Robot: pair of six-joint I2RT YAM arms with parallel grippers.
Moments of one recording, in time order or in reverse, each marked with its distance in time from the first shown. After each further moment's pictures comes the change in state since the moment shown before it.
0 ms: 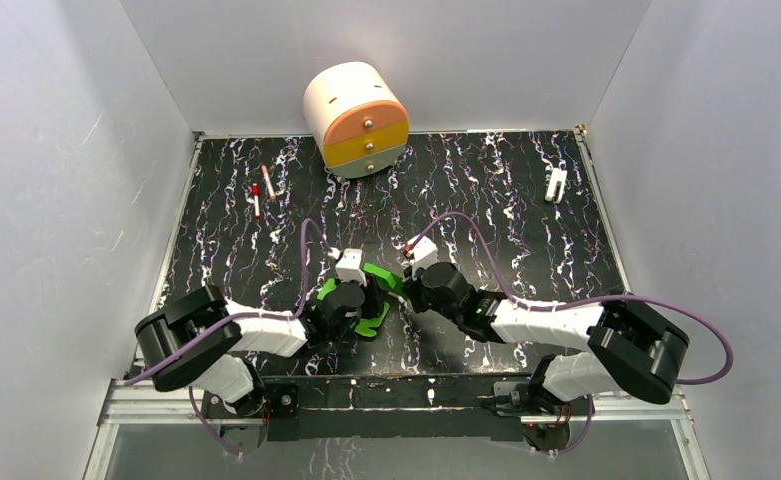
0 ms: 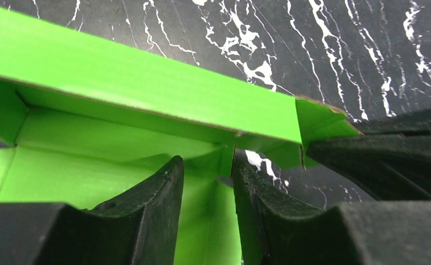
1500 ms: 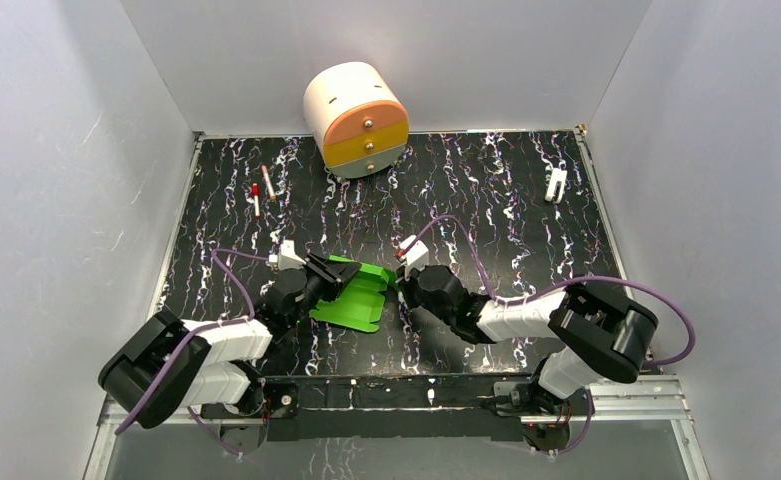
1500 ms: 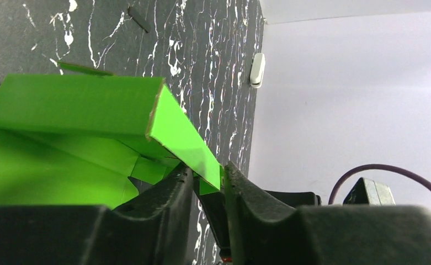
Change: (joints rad) left arm 0.377 -0.244 -0.203 0.190 0.378 -0.742; right arm 0.000 0.174 -0.044 0.331 0.029 -0.128
